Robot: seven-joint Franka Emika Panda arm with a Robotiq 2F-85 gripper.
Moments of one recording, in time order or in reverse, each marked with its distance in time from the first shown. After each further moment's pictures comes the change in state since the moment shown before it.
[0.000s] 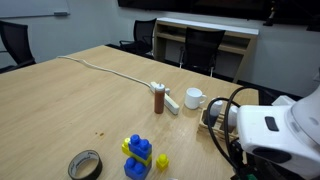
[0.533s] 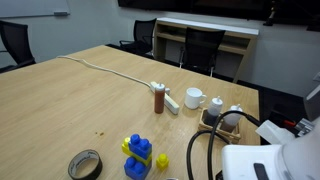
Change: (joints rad) arm 0.037 0.168 0.013 0.135 -0.087 0.066 -0.003
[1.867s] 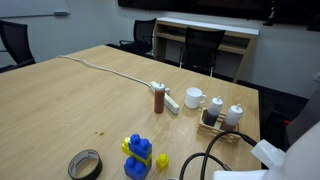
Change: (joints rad) arm 0.017 0.102 0.008 0.055 0.110 -0.020 -0.047
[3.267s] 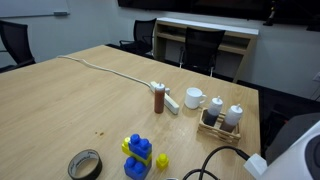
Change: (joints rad) arm 0.034 0.115 -0.034 0.035 0.000 -0.014 0.002
